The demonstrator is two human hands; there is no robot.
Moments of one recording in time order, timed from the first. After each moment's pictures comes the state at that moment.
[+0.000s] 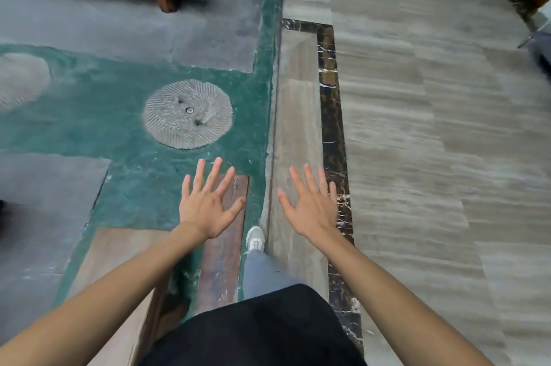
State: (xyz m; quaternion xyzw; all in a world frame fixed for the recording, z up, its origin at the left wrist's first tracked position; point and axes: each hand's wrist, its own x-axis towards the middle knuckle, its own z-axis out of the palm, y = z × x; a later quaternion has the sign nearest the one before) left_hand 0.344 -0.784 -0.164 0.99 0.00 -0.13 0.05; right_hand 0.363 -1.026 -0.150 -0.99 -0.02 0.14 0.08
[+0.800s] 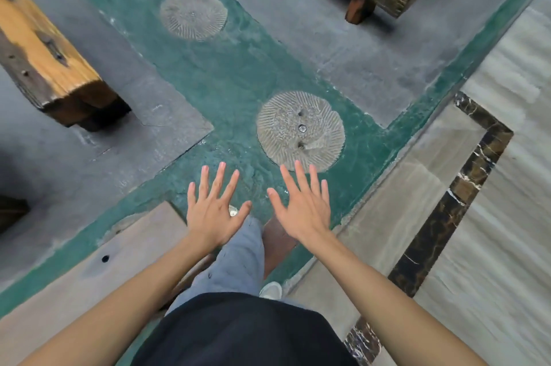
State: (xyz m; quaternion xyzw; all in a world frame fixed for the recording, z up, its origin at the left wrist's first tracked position) left_hand 0.465 -0.582 -0.201 0.91 0.37 -0.09 0.16; right_hand 0.623 -0.718 -0.170 -0.91 -0.38 0.18 0.05
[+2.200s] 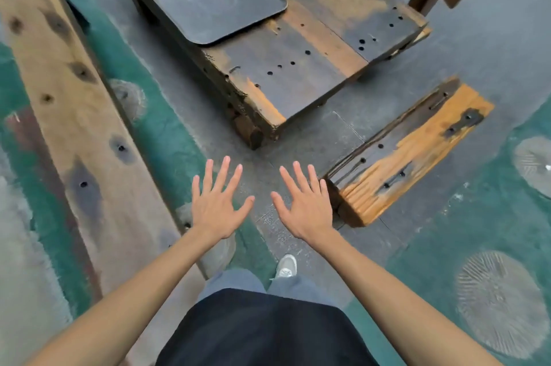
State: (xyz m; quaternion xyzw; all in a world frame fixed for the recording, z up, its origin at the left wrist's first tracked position) left_hand 0.225 -0.138 -0.184 0.33 0.93 0.05 0.12; right_hand 0.350 0.033 -0.159 -0.27 -0.94 0.16 -0.10
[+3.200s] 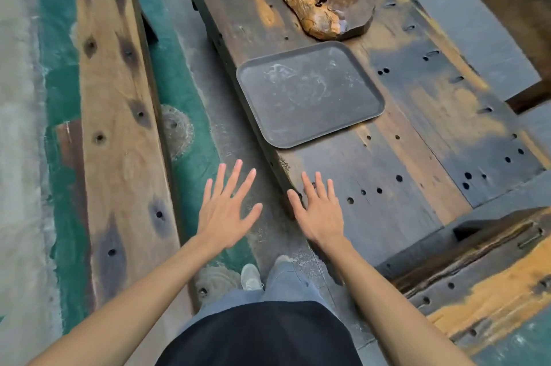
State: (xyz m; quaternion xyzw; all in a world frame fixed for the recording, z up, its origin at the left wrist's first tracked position) left_hand -0.165 -0.093 -0.180 0.26 0.95 0.14 0.11; right_hand -0.089 0.122 -0.175 -0.26 -0.92 0.24 -0.16
